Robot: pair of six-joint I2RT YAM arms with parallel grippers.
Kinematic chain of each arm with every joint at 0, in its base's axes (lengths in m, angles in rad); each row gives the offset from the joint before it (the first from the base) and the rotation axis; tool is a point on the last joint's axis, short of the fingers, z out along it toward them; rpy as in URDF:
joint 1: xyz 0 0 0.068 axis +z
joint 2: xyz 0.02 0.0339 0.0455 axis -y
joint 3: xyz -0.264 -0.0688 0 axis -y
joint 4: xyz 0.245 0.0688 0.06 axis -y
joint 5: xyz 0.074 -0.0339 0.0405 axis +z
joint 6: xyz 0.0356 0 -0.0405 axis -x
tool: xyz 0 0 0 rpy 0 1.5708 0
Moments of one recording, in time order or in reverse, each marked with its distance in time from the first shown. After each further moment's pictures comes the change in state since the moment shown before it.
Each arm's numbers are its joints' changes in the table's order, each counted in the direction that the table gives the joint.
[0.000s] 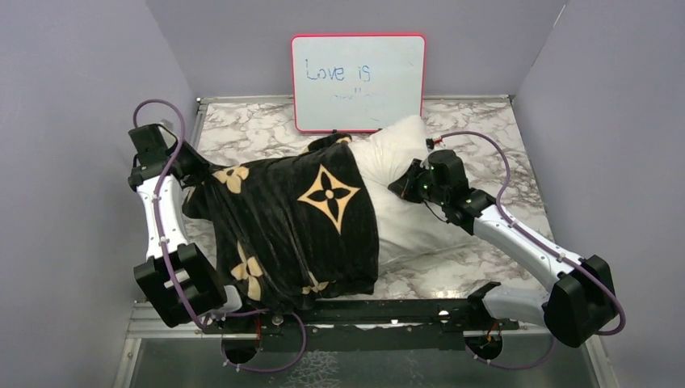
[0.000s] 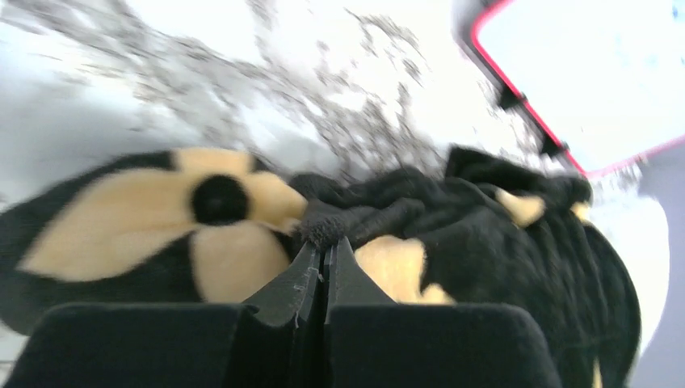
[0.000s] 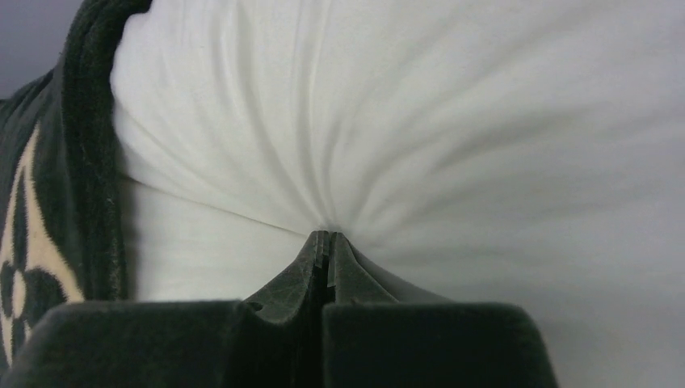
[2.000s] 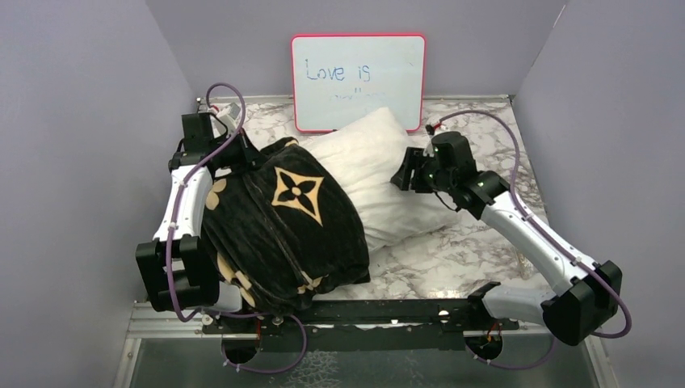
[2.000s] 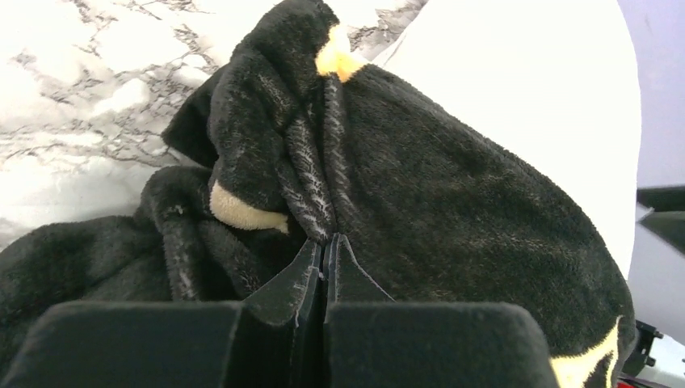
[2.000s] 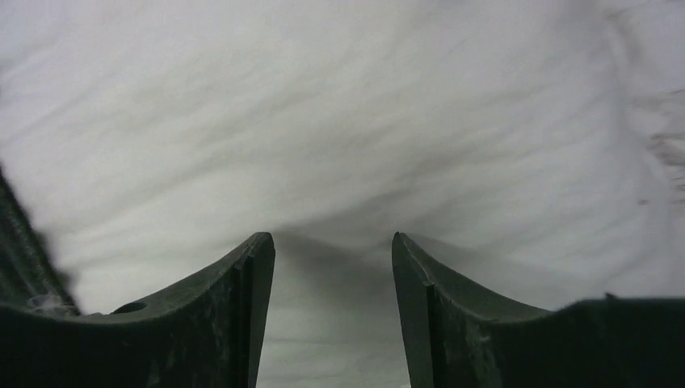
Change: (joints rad) left arm -0.258 -0.064 -0.017 0.128 -0.223 -0.204; right arm -0.004 -0.007 0.205 -0.285 0.018 0.137
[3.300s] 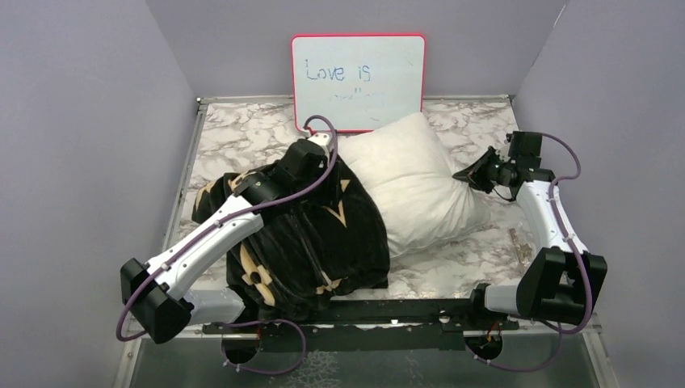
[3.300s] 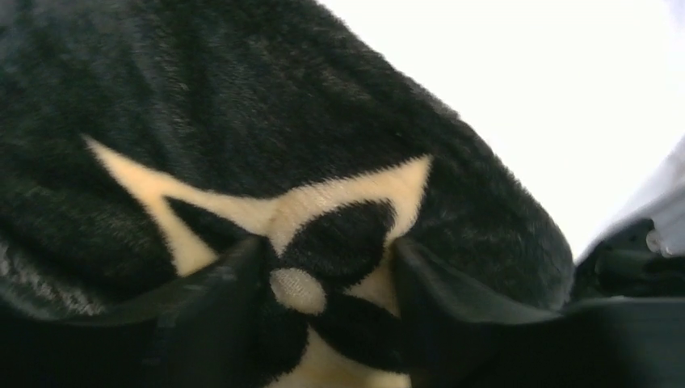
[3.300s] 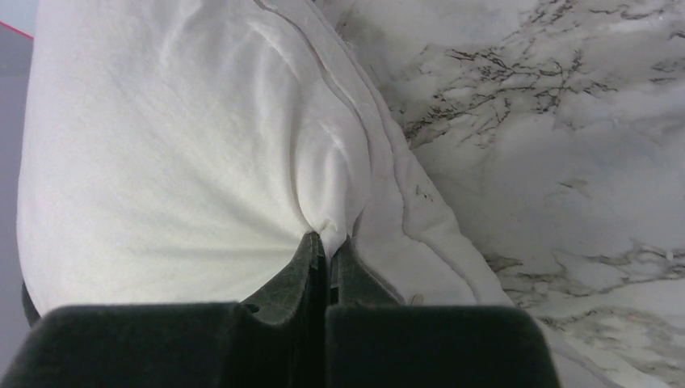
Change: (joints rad) left arm -0.871 0.212 0.008 -0.130 0.682 0.221; right arm -0.689 -0.125 -0.022 -0.058 0.379 -0.074
